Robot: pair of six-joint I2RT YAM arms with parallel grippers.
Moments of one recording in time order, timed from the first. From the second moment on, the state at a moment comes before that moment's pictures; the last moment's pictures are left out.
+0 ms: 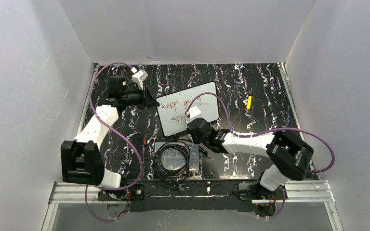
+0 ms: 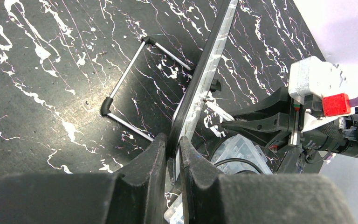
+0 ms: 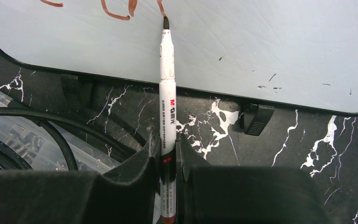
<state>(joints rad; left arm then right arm) -0.10 1.42 1.05 -0.30 0.80 -0.04 1.02 1.55 0.79 0.04 0.35 0.31</state>
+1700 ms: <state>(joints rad) -0.10 1.42 1.05 -0.30 0.81 -0.04 1.01 1.55 0.82 -0.01 0.42 0.31</state>
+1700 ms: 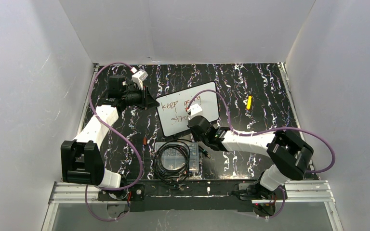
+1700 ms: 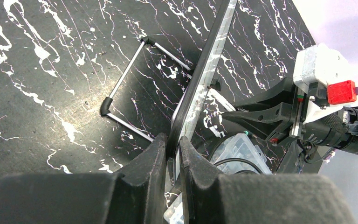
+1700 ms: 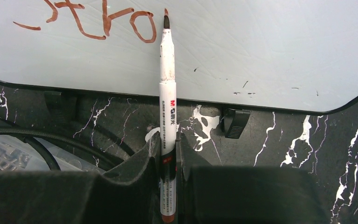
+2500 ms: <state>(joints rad) -0.10 1.42 1.05 -0.30 0.81 -0.04 1.01 1.56 0.82 -0.06 0.36 0.35</state>
